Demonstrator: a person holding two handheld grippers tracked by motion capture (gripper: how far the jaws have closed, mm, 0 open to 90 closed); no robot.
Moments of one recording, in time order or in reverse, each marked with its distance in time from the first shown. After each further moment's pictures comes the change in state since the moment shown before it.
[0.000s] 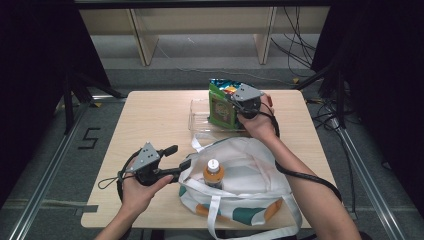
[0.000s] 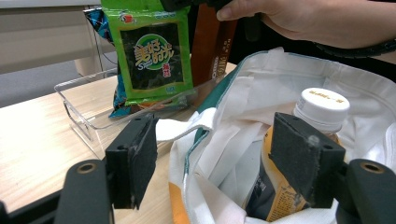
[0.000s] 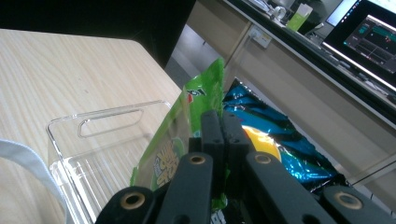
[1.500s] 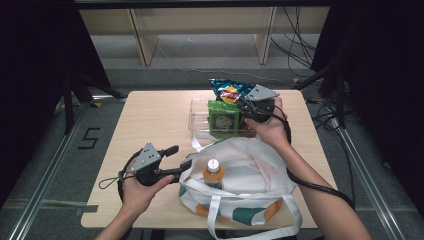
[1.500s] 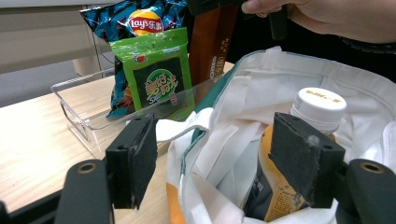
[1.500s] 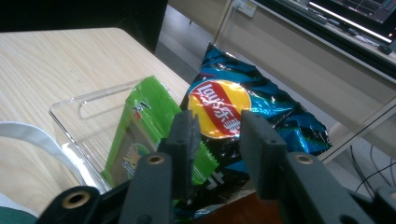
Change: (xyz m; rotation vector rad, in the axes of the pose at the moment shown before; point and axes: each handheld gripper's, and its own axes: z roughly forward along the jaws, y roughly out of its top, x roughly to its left) left arm -0.001 0.000 0.001 0.005 -0.008 0.005; right arm -0.008 -0.010 -0.035 0.068 -0.055 0.159
